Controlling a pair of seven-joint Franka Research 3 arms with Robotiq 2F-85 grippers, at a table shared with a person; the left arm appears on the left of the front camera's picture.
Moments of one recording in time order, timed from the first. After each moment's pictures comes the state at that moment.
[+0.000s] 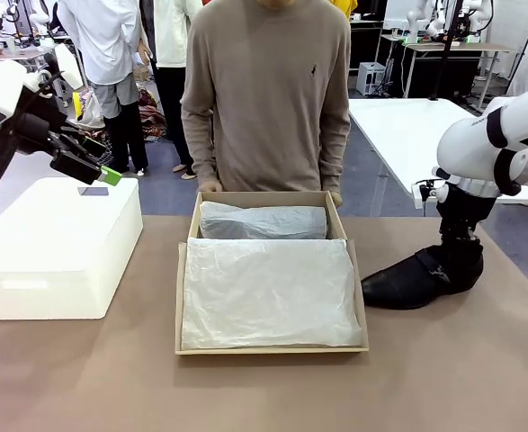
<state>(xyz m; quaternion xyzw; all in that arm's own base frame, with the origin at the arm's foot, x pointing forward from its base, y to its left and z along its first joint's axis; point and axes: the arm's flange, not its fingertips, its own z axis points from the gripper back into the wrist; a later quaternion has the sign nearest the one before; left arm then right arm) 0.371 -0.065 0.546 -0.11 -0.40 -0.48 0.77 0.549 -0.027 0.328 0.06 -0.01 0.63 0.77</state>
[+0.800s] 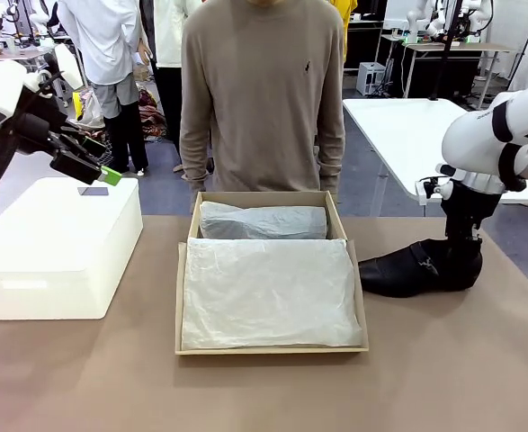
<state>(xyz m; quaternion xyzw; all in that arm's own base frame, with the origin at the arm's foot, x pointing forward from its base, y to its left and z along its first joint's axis) 0.371 -0.065 0.546 -0.11 -0.40 -0.48 0.77 0.549 -0.035 0.339 0.07 0.00 0.63 0.78</state>
